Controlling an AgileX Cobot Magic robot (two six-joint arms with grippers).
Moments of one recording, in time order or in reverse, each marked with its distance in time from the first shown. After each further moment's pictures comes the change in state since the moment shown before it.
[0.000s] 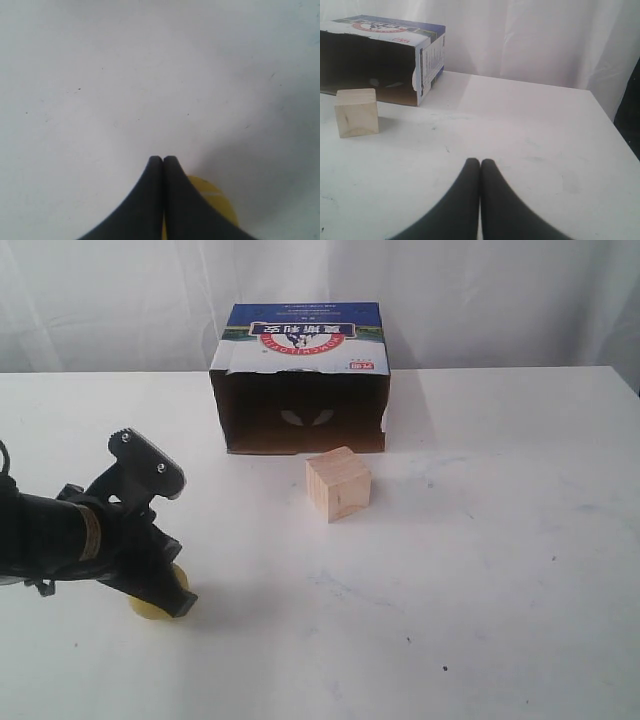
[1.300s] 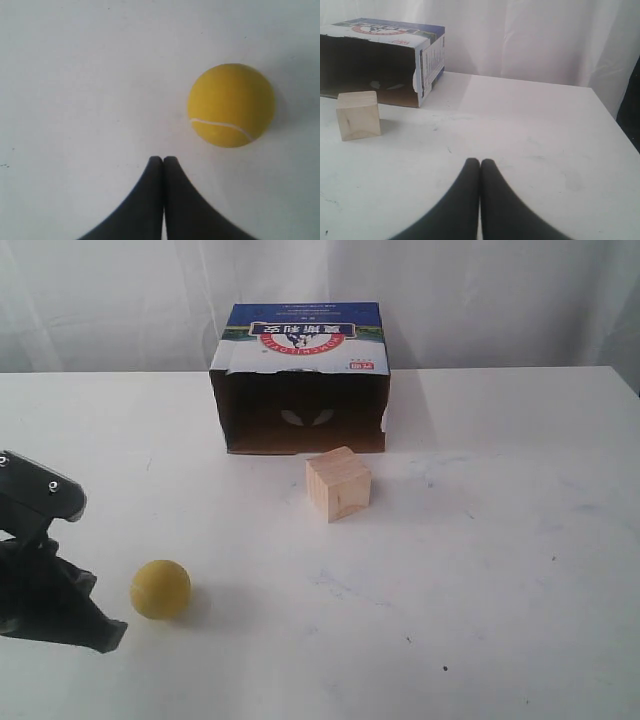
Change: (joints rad) left arm -0.044 -0.342 0.196 -0.087 0.247 -0.161; right arm 0.000 0.000 0.000 0.000 0.000 0.026
